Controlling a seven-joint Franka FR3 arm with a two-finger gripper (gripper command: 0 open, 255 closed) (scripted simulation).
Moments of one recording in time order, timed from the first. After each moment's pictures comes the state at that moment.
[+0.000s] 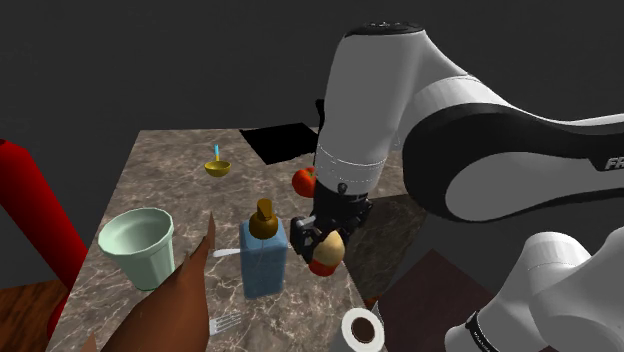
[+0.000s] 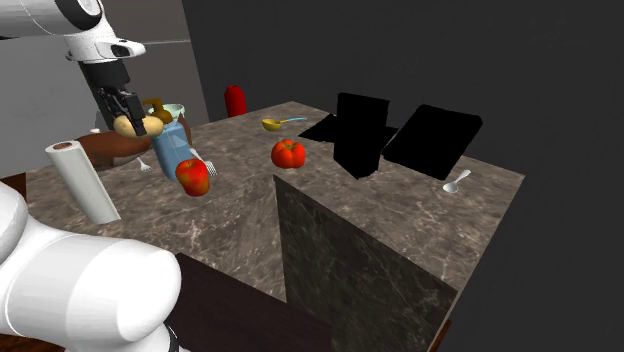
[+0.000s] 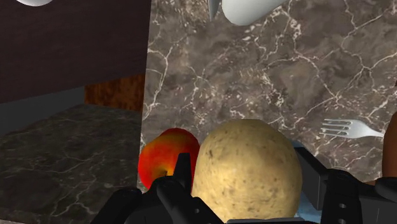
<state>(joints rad) 0.33 -0.36 0.46 -2.21 0.12 1.88 0.86</state>
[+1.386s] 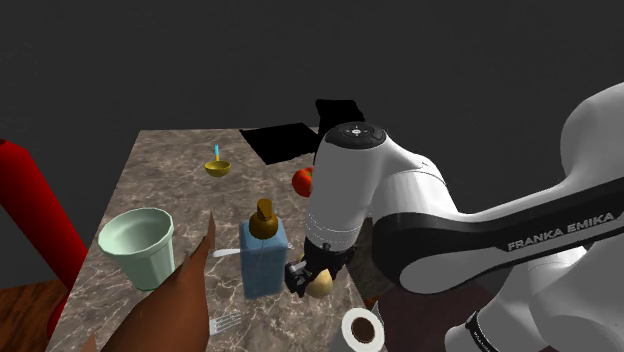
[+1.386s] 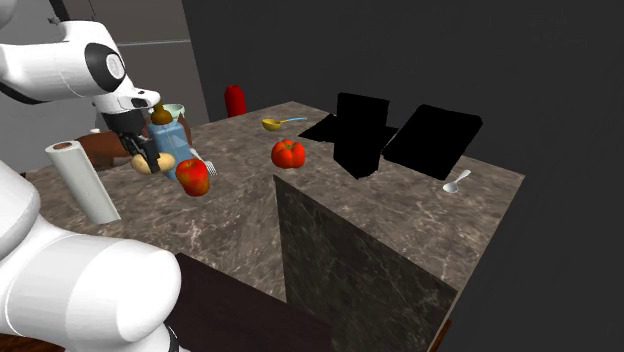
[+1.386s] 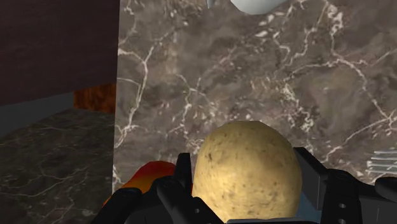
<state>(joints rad) 0.32 -0.27 0.51 -2.41 0.10 2.17 0.90</state>
